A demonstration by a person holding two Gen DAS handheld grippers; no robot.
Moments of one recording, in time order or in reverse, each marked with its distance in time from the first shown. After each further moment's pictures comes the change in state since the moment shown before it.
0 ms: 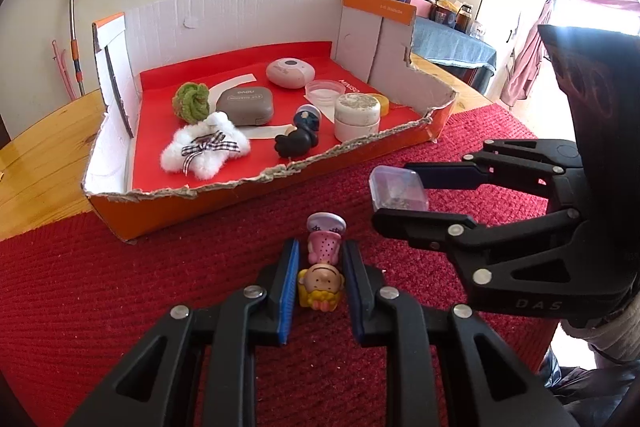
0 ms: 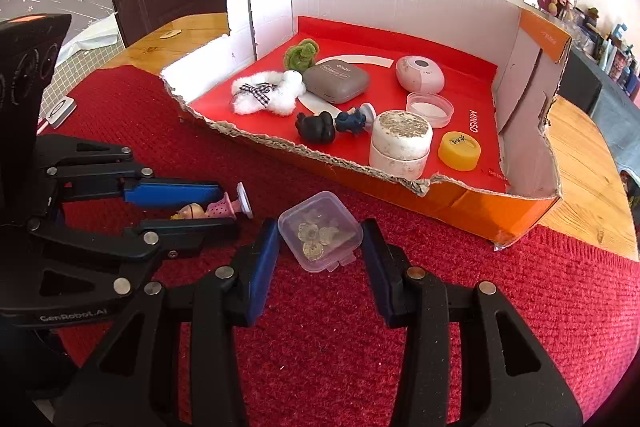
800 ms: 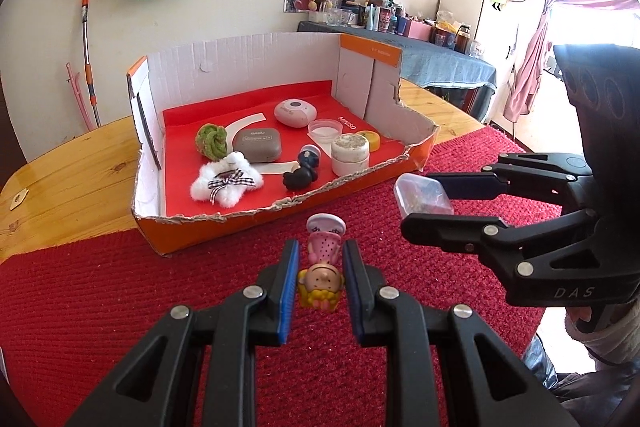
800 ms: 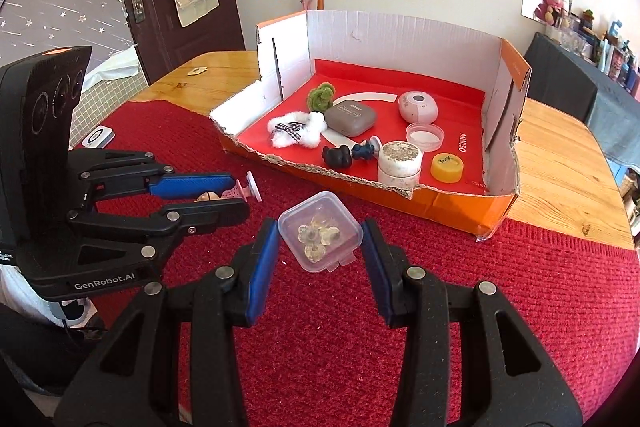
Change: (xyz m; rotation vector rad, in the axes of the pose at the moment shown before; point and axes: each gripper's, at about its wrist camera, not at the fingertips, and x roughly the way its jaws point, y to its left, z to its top) left arm -0.041 -0.010 0.004 0.013 -0.095 0.027; right arm -0.051 0.006 0.000 0.026 -0.094 0.057
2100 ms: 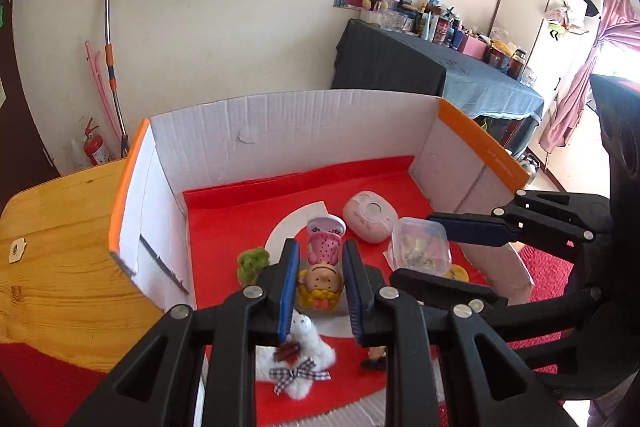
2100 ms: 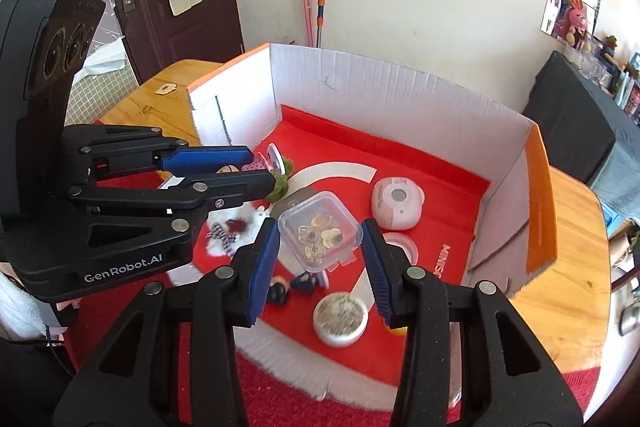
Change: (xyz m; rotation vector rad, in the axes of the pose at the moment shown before) left arm 0.088 0.071 0.138 -0.150 0.071 0.092; right arm 0.074 -0.046 0.121 -0.079 0.095 -0.021
